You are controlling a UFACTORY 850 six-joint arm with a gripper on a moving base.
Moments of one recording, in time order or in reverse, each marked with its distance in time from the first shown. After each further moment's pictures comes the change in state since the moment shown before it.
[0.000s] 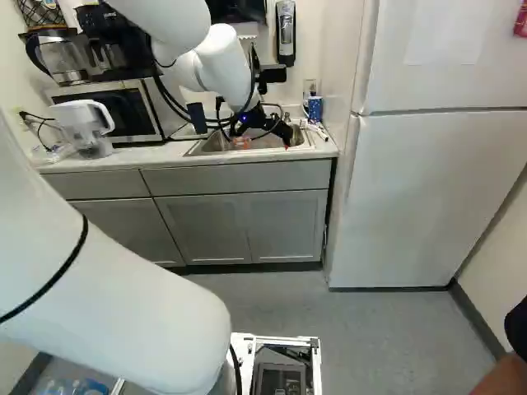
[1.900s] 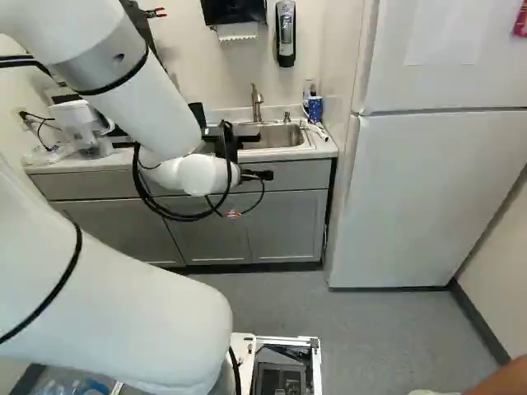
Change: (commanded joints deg) arm 7.4 3.2 31.2 0.8 50.6 -1.0
